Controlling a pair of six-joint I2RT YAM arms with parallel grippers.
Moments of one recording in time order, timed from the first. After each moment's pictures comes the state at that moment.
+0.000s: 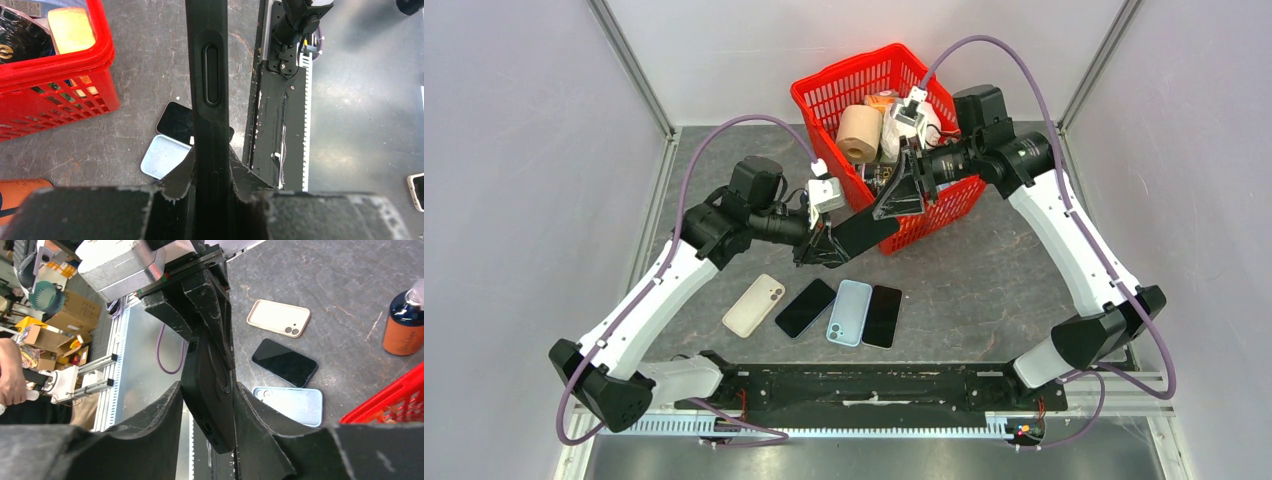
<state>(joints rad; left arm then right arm) -0.60 1.19 1.30 -0.75 0.80 0.31 0.45 1.54 1.82 -0.91 -1.13 -0.07</state>
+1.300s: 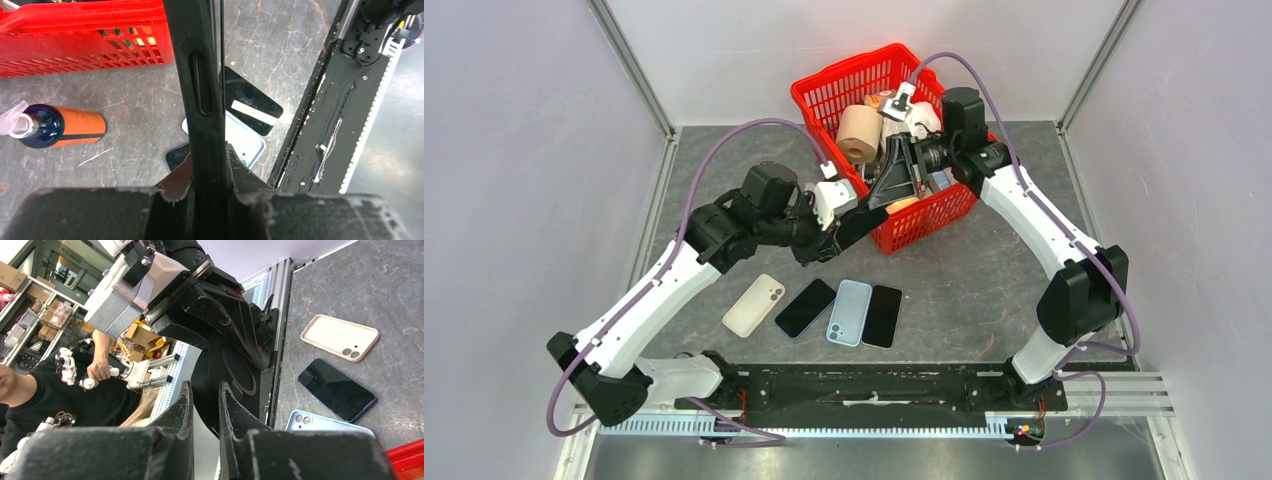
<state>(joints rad) -0.72 1.20 1.36 -0.84 0.39 0.26 0.41 1.66 1.58 -0.23 -1.49 0.42</state>
